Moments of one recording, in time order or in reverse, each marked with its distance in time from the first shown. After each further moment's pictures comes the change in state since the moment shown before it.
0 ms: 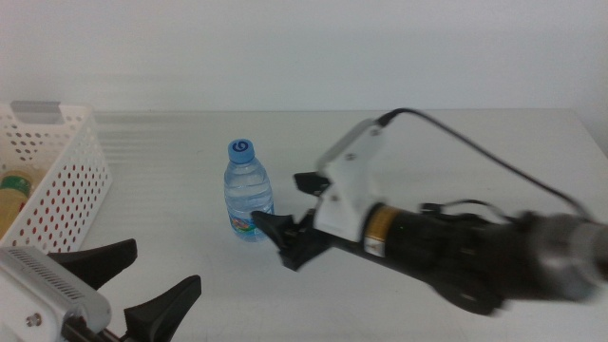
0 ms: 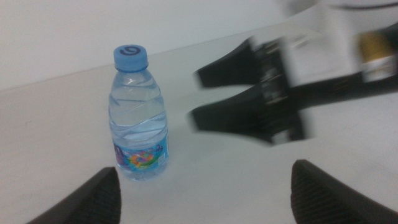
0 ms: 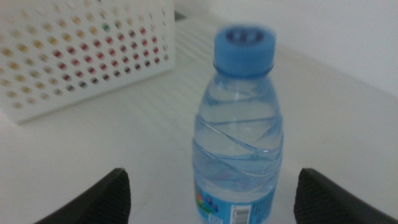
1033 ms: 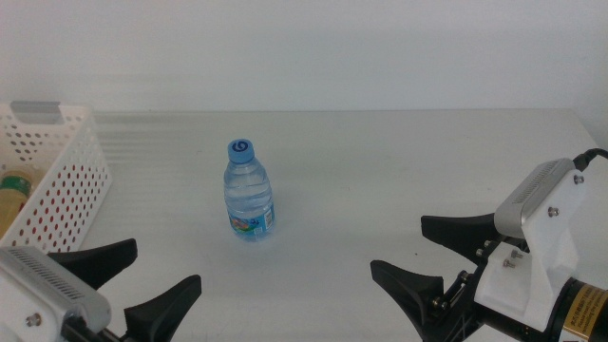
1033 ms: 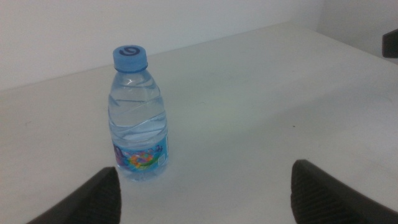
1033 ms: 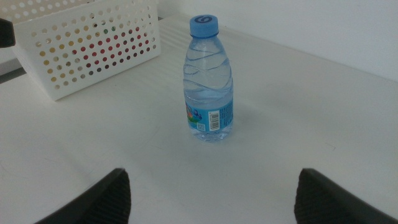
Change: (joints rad) left arm 0.000 0.000 0.000 0.000 -0.001 0.000; right arm 0.000 -0.714 0.497 0.103 0.248 0.024
